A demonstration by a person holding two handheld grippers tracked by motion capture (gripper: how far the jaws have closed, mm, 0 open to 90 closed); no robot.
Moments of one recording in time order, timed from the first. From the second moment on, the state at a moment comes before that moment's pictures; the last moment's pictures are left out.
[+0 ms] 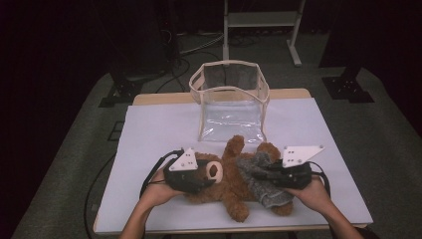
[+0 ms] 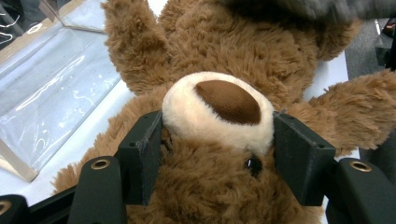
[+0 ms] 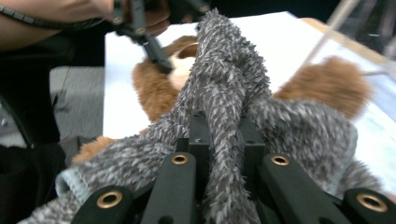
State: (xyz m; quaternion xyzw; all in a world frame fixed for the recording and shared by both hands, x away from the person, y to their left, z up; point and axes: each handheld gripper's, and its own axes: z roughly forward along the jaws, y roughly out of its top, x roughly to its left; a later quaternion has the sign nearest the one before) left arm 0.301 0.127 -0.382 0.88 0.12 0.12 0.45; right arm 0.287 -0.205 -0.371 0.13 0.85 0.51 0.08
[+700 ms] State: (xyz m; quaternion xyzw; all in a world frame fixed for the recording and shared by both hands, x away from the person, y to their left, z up) left arm 0.305 0.145 -0.386 0.88 0.14 0.12 0.44; right arm 0.283 -0.208 -0.370 0.13 0.86 0.47 0.11
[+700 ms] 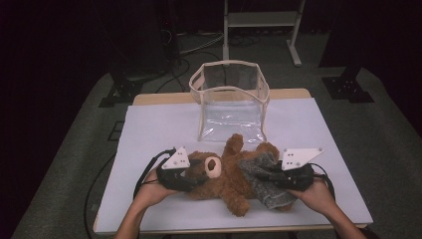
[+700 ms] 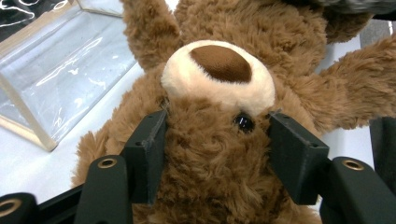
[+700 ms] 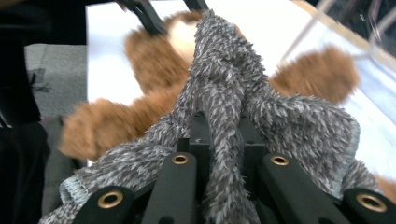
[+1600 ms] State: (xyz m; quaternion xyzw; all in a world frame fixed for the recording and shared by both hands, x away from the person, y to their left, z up) left arm 0.308 0.107 -0.387 0.88 0.10 0.11 0.45; right arm 0.295 -0.222 -0.371 0.15 0.87 0.46 0.10
